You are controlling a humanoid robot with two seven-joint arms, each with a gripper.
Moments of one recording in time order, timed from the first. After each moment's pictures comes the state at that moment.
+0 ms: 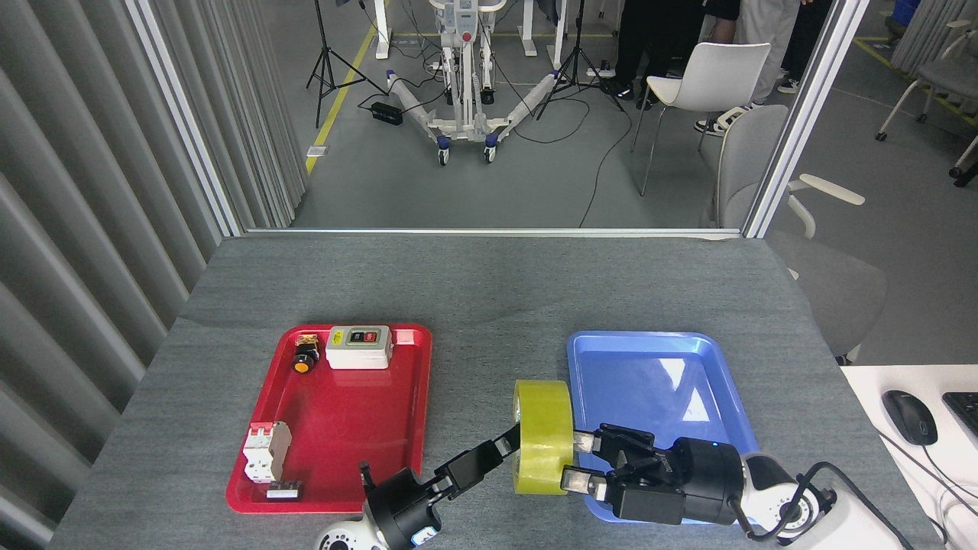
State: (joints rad) left arm -0.17 -0.06 -0.23 -1.33 -0.10 -0.59 -0.75; right arm -0.32 -0.50 0.56 -1.51 -0.03 -0.79 0.66
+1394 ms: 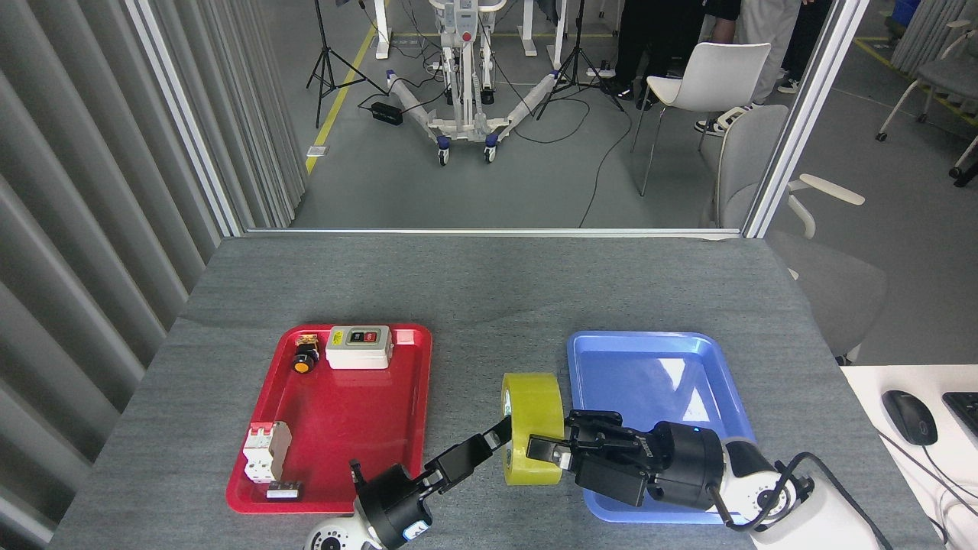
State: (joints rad) left arm -0.17 -0.05 -0.21 -1.33 -0.10 -0.59 -0.74; right arm -0.34 -0.43 0.51 -1.51 0.02 -0.79 0.66
